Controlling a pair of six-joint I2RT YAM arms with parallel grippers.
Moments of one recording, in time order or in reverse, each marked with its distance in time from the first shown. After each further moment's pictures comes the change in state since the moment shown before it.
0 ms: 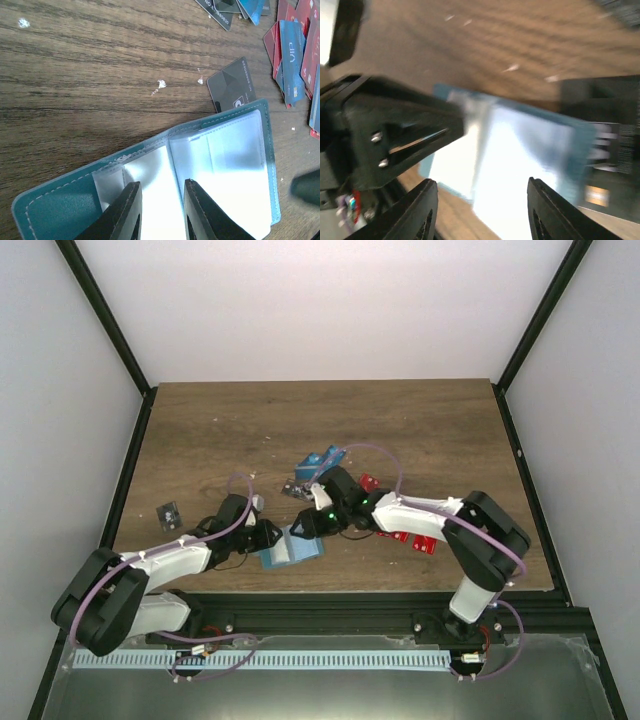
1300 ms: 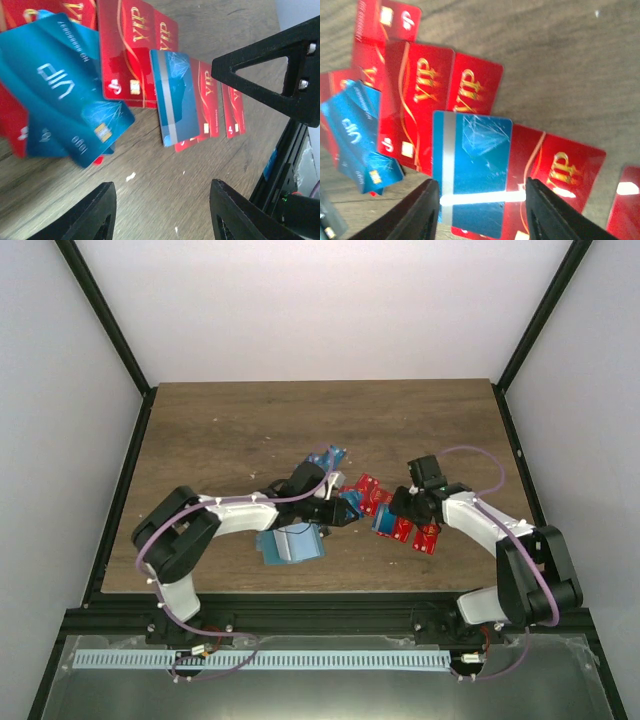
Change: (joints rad) left arm -0.248 0.493 0.552 0.051 0.162 0.080; right arm -0.507 -0.288 -0.209 -0.323 0.377 0.055
